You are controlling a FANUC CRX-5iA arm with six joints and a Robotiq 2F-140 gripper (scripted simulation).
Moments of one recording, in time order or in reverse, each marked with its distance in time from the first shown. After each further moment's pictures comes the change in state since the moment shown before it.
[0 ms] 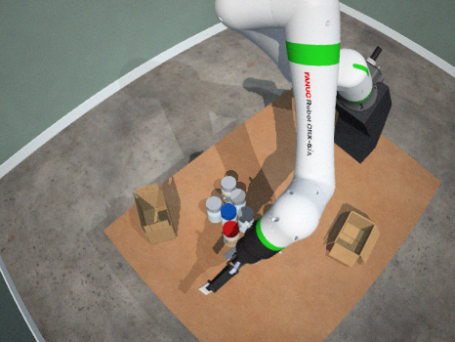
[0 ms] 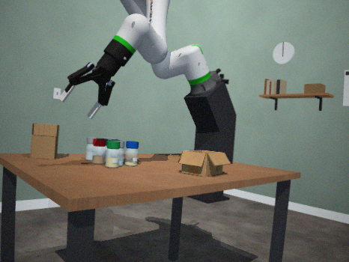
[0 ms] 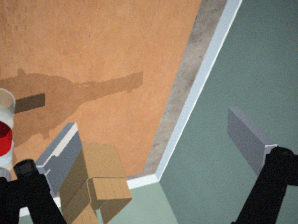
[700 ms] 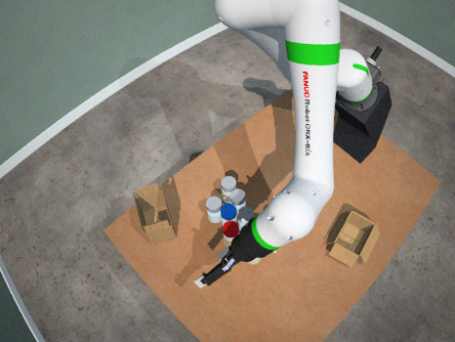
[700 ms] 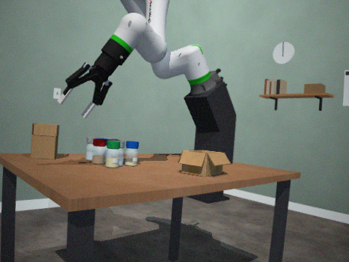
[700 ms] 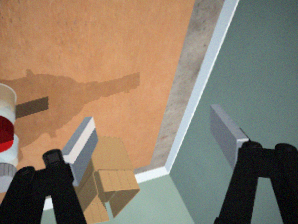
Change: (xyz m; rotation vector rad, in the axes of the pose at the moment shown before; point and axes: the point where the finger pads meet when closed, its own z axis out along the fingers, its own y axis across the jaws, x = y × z) arm -0.017 -0.001 0.002 0.018 -0.029 0.059
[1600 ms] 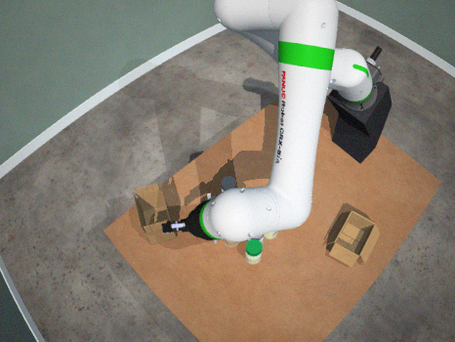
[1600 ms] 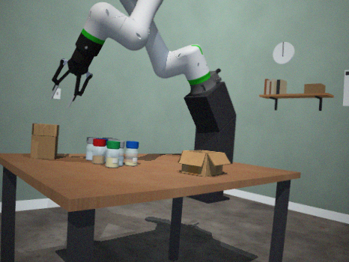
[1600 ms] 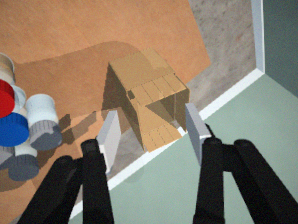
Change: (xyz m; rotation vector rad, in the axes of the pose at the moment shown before) arm -0.152 -0.033 0.014 0.244 -0.280 0.596
